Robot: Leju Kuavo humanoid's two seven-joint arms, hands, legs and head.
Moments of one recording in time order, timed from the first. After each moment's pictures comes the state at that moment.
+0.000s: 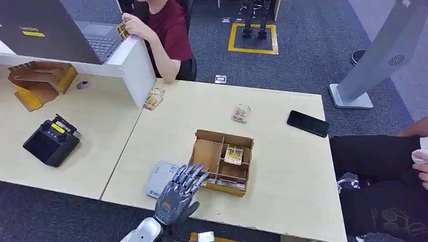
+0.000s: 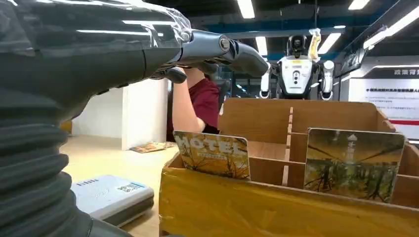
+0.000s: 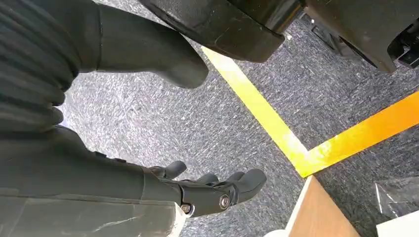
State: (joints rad) left arm -0.04 -0.01 -0.64 -1.21 -1.44 0.66 -0.07; right arm -0.03 0.17 -0.35 -0.19 1.34 -0.39 -0.03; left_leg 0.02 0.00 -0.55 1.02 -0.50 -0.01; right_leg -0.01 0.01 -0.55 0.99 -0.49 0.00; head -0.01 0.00
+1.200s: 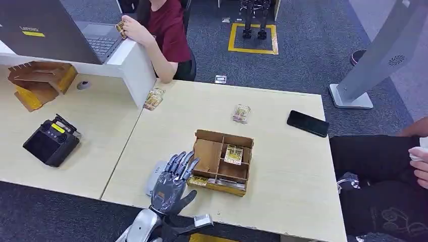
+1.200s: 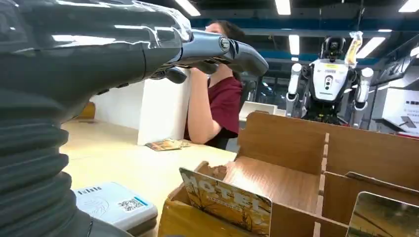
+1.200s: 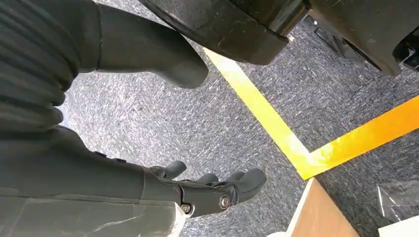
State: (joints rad) left arm -0.07 -0.05 -0.56 -1.20 -1.36 0.66 -0.10; right arm -0.03 0.17 -0.37 -0.19 1.36 -0.39 -0.02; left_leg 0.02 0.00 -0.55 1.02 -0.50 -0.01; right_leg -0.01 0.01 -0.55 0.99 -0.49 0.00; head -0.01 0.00
